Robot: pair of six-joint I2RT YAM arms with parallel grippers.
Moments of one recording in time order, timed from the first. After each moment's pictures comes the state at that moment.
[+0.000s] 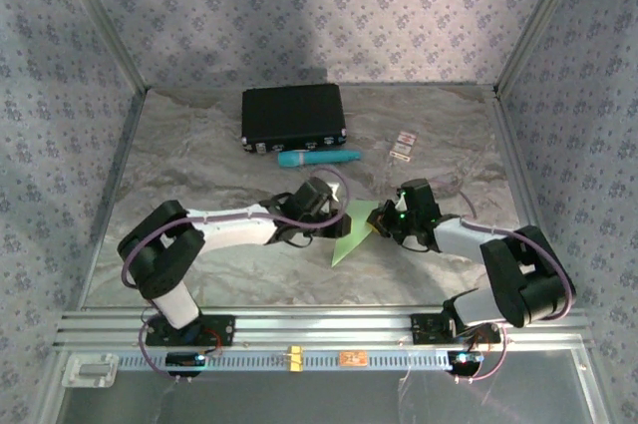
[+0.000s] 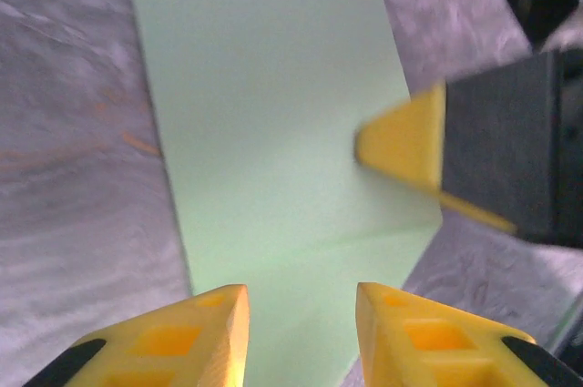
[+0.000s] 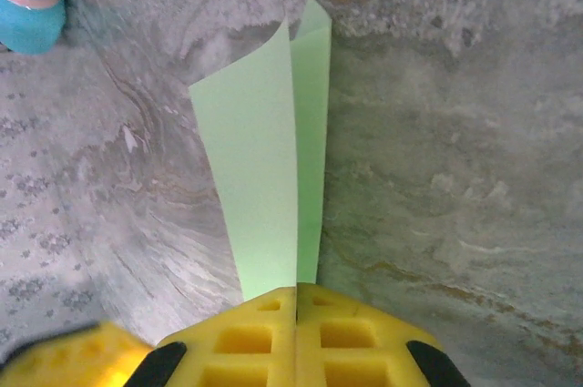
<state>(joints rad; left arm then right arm) -0.97 1.67 0.91 -0.07 0.14 -0.71 0.37 1.39 0.45 0.11 -0.46 1.07</state>
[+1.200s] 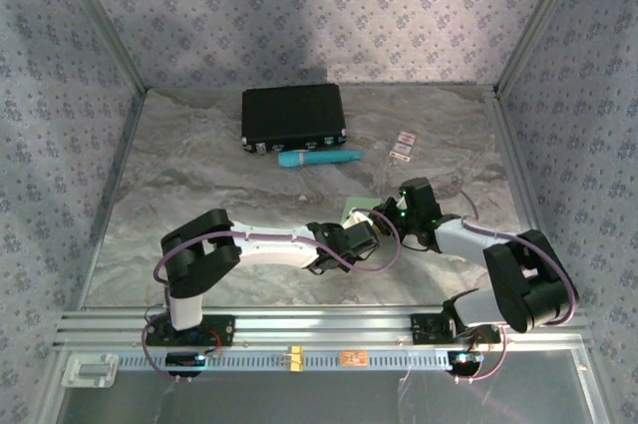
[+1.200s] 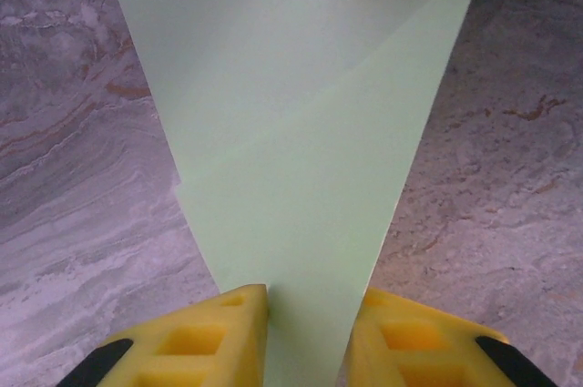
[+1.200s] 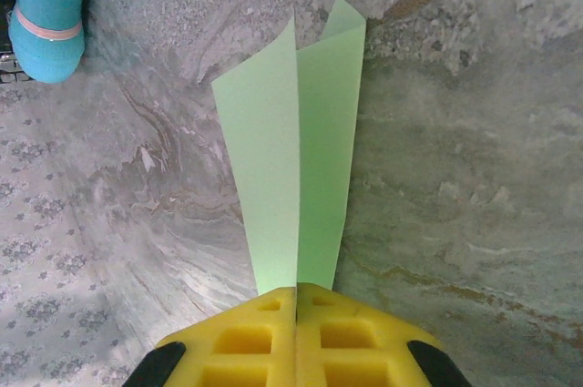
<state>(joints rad) -1.24 1.85 1.13 -0.42 -0.39 -0.47 0.37 1.36 0.45 0.11 -0.43 1.11</state>
